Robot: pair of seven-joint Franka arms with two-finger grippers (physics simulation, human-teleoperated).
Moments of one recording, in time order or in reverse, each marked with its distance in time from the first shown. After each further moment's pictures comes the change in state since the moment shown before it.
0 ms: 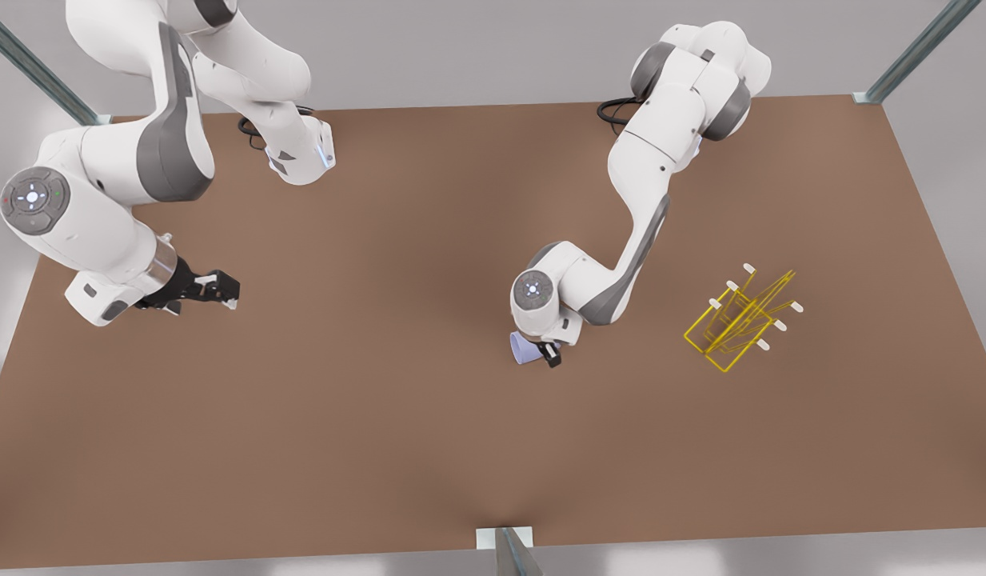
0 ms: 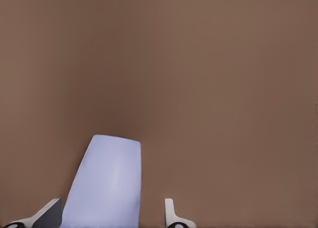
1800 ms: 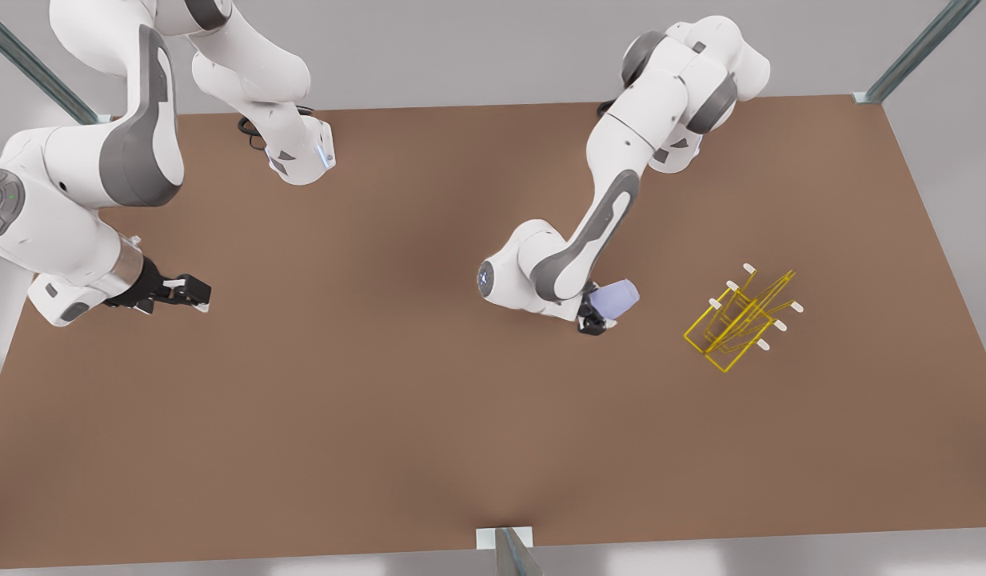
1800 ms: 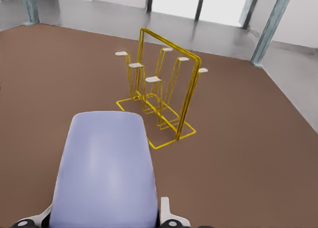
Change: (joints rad) left arm -0.083 -0.020 -0.011 -0.010 0.532 -0.766 0.077; right arm -0.055 0.003 -0.006 0.014 -0.002 -0.014 0.006
